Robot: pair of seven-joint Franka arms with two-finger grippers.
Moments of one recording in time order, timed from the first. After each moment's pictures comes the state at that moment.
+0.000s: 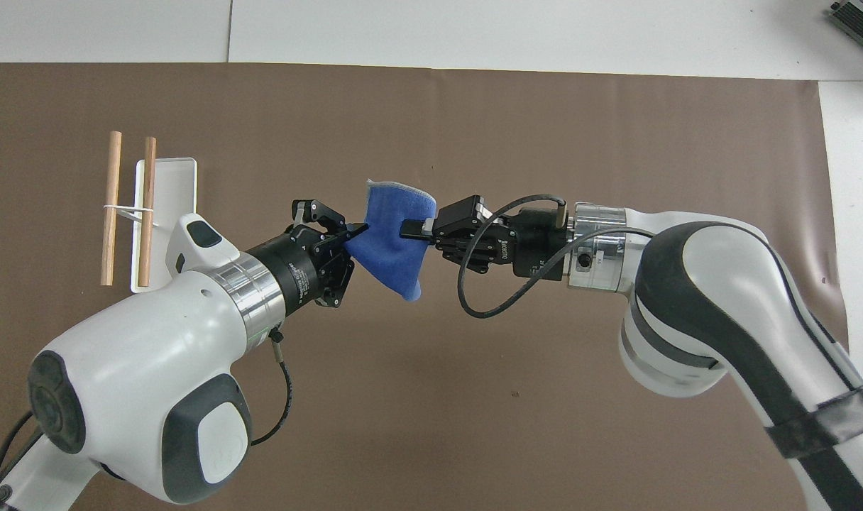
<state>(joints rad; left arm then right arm) -0.57 -0.16 -0.01 -2.22 -0.51 2.77 -1.69 0.07 0.06 0.30 -2.00 1.58 2.14 -0.12</state>
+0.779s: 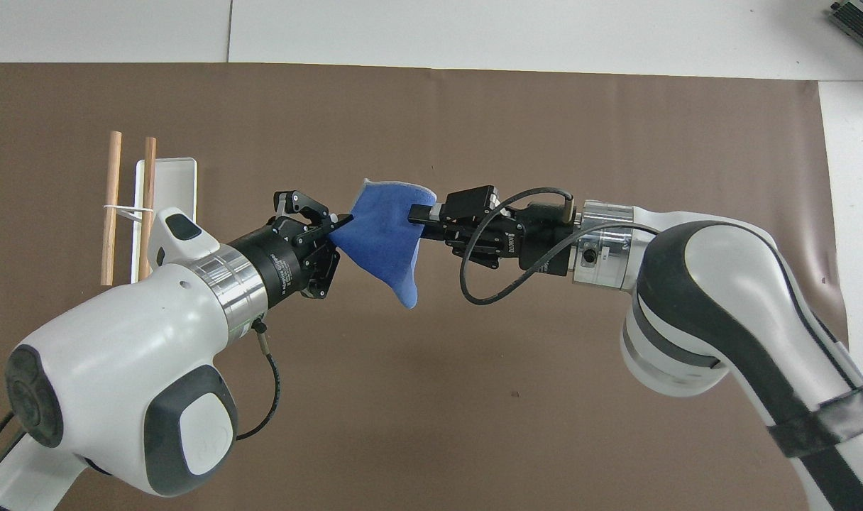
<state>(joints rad) -0.55 -0.16 0.01 -2.22 -0.51 2.78 -1.69 0.07 0.06 0.30 -2.00 1.56 2.21 -0.11</state>
